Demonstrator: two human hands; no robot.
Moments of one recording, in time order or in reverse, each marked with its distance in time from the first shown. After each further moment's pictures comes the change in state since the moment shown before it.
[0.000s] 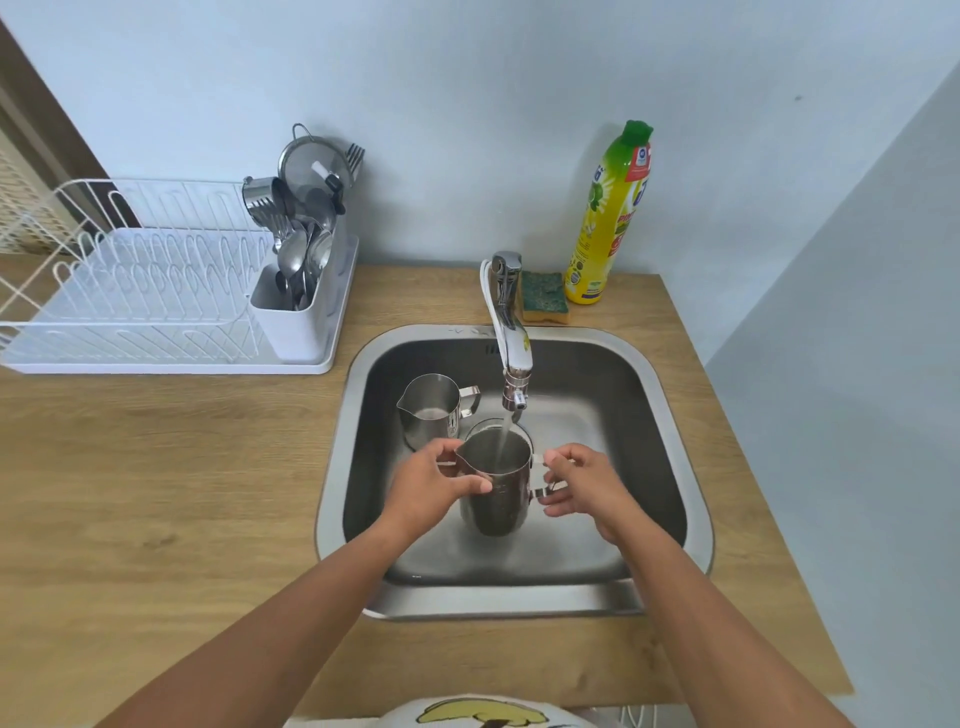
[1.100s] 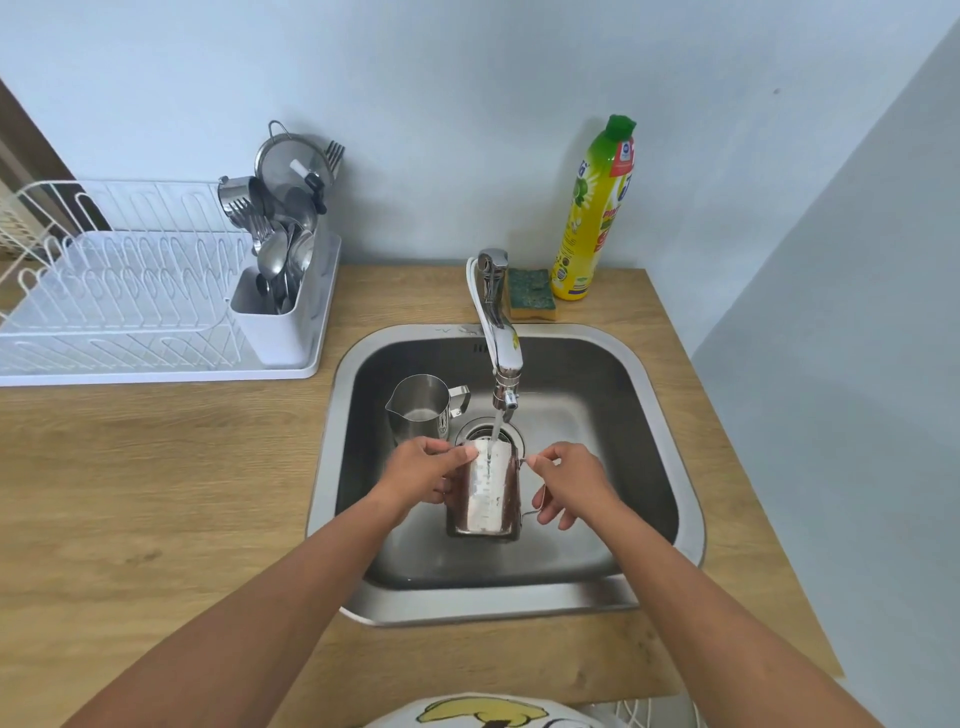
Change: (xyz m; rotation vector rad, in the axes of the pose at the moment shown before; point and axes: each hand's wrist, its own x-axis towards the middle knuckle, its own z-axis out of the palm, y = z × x) left_hand 0.030 0.006 -0.004 -0.298 -0.157 -0.269; right_hand -0.009 -0.015 0.011 -0.463 0.082 0.050
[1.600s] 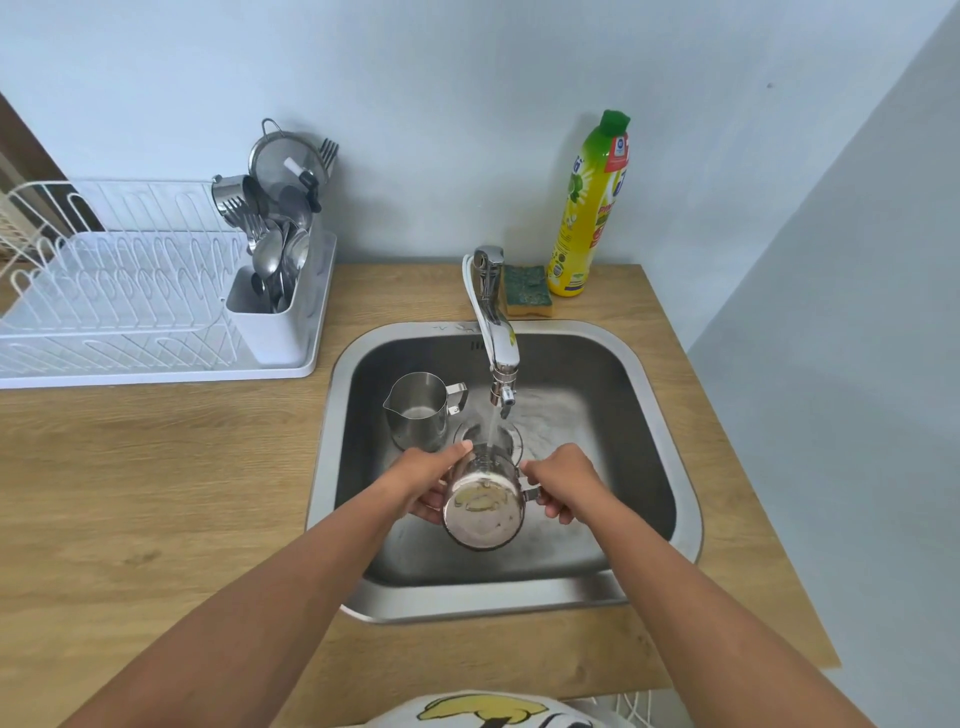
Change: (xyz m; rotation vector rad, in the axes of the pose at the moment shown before) left_hand 0.004 0.002 0.005 0.163 -0.050 -0.186; right_hand -0.002 -0.008 0.004 -0.040 -0.006 0.157
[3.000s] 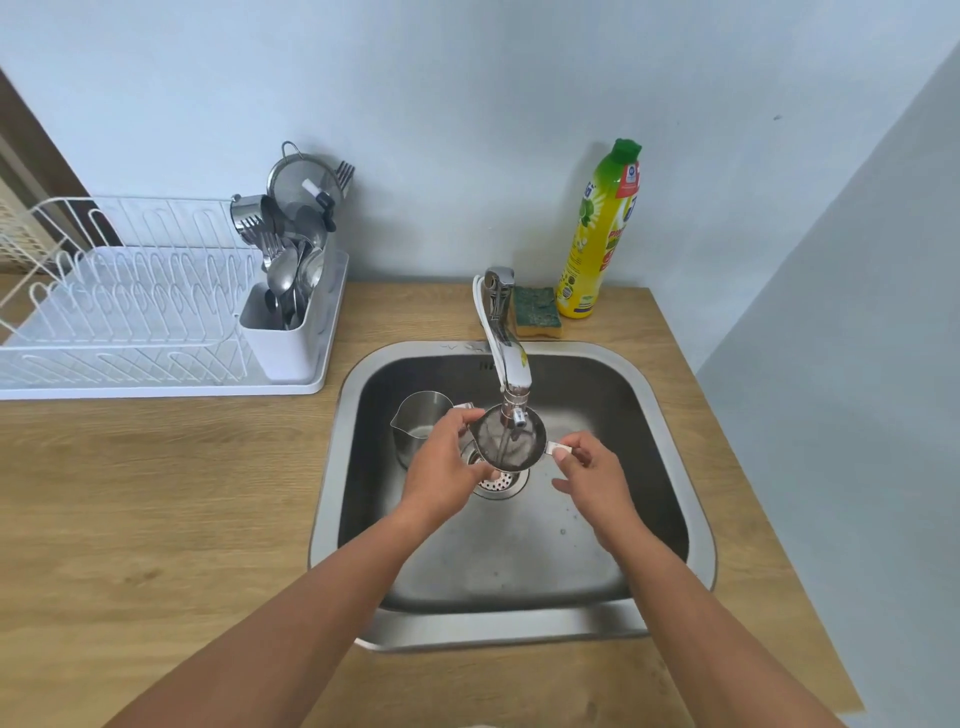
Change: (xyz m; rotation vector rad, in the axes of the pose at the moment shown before) left_hand -0.017 0.021 0.015 0.170 0.287 0.630; right_hand -0.001 0.004 -0.011 0.465 0.192 -0.369
